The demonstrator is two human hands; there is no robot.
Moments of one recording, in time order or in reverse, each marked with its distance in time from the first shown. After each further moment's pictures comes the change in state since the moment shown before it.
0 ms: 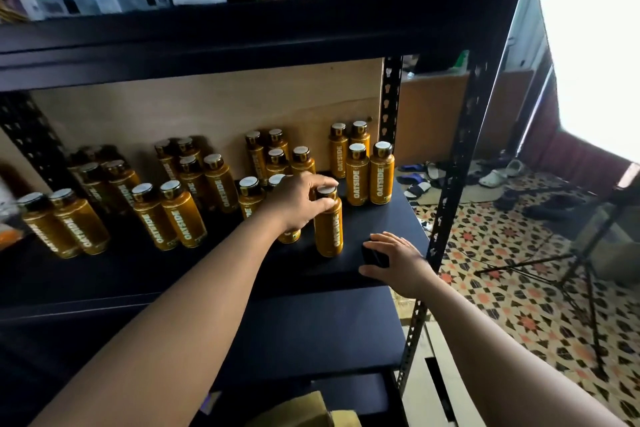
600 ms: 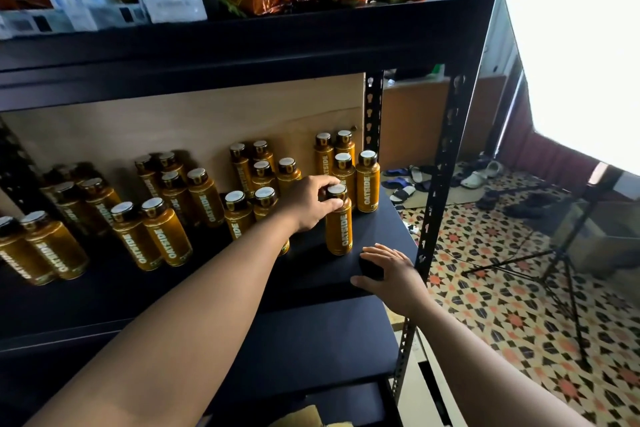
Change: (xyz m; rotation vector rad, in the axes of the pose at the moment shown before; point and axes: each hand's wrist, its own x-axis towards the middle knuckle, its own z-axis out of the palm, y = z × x) left_hand 0.033 0.018 0.017 -0.022 -0.028 0.023; right_hand -0.018 -0.001 0.009 0.102 0.158 0.059
